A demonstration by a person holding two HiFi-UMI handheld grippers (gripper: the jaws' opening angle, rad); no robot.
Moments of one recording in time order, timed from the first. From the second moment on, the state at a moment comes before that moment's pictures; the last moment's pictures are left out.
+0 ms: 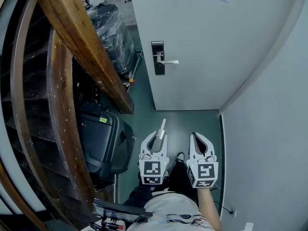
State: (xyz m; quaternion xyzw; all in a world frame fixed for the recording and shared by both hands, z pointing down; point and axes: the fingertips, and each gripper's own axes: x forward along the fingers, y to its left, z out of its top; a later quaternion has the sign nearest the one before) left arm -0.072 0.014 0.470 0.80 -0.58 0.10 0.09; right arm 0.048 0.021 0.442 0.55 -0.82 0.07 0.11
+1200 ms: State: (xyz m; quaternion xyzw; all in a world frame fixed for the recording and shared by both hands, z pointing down) left arm -0.074 -0.215 0.550 0.74 -0.63 0.18 0.12; right arm 0.053 -0.207 0.478 0.48 -0.87 0.08 0.12
